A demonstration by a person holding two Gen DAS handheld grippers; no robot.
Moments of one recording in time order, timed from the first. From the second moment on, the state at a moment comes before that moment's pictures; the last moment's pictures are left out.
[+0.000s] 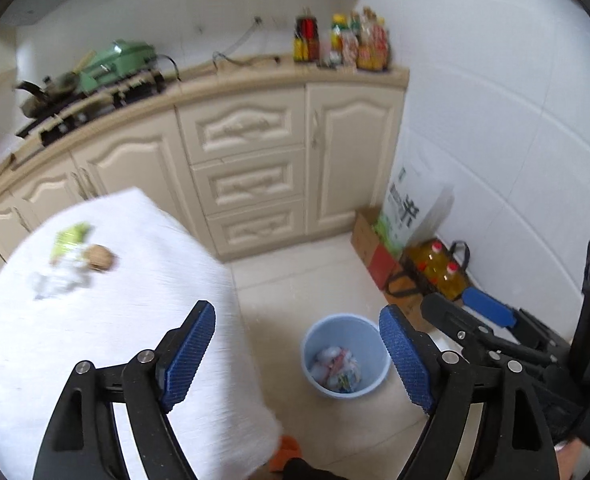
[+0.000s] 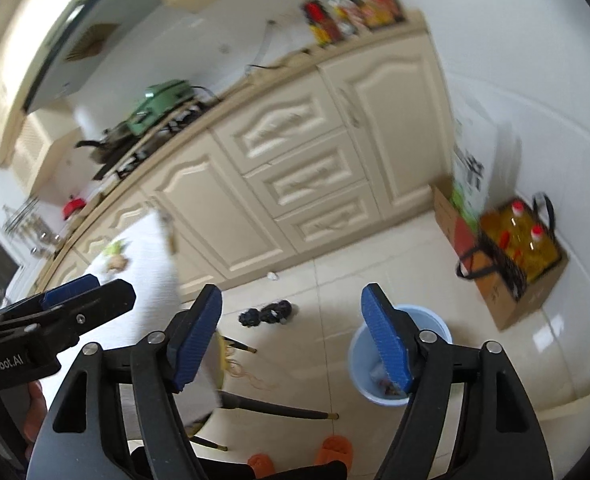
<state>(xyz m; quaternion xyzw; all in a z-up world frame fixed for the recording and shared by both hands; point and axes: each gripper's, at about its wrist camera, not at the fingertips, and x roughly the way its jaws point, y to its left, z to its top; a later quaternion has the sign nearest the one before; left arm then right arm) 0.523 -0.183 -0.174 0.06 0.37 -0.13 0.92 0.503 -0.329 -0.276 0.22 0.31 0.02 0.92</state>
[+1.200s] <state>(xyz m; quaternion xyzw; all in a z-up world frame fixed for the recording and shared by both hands) 0.646 0.155 -0.254 -0.09 0.45 0.04 0.89 0.749 -0.033 -0.317 -0.06 0.44 0.19 0.87</state>
